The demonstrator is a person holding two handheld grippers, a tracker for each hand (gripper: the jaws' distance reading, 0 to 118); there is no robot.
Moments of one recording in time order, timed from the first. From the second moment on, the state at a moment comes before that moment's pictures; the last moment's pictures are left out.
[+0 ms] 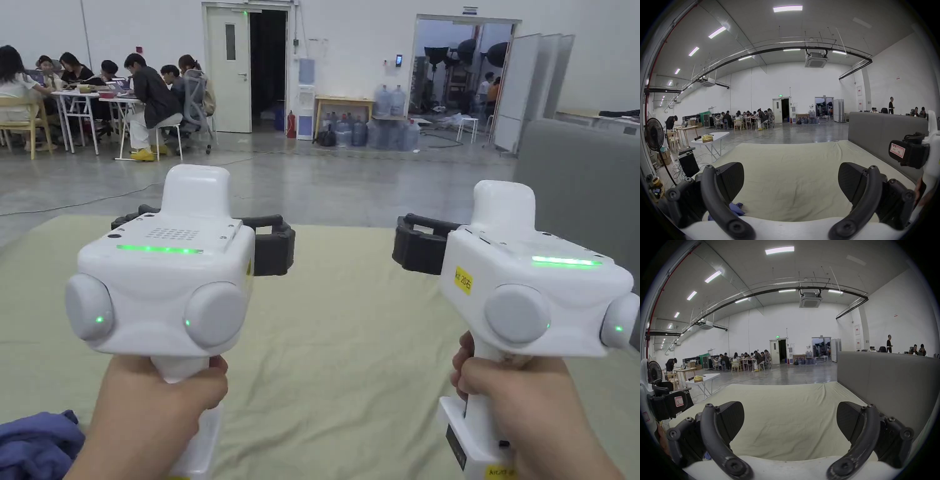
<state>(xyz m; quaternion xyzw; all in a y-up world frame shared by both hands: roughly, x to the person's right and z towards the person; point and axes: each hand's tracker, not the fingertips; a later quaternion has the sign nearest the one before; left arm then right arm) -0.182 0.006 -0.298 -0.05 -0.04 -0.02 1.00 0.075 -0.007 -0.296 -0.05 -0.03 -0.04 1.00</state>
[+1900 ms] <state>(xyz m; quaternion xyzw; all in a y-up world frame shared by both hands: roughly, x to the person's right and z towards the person) -0.271 -0.009 -0.286 -0.10 -0.01 0.05 0.99 -0.022 -0.037 -0.307 -0.05 0.06 0.02 1.00</state>
